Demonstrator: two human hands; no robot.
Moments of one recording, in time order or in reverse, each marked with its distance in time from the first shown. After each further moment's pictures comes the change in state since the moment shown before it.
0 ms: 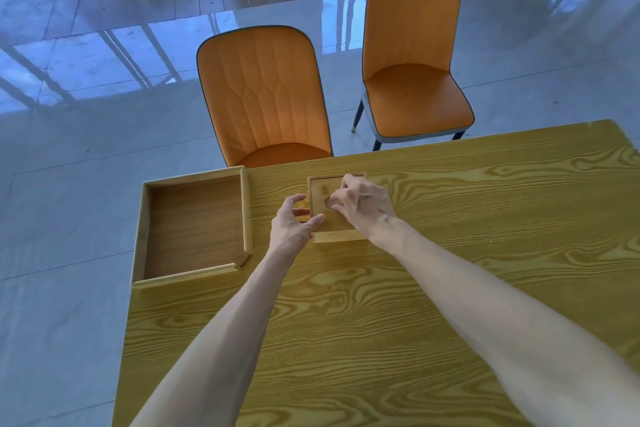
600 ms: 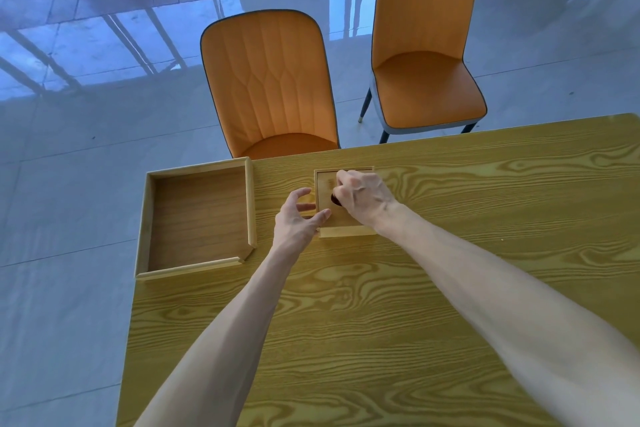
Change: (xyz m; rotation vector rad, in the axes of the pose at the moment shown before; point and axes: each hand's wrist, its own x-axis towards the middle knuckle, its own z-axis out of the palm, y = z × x) left_hand 0.001 -0.003 -0.001 -0.005 0.005 -0.010; right_hand 0.021 0.010 0.016 -0.091 -0.062 -0.268
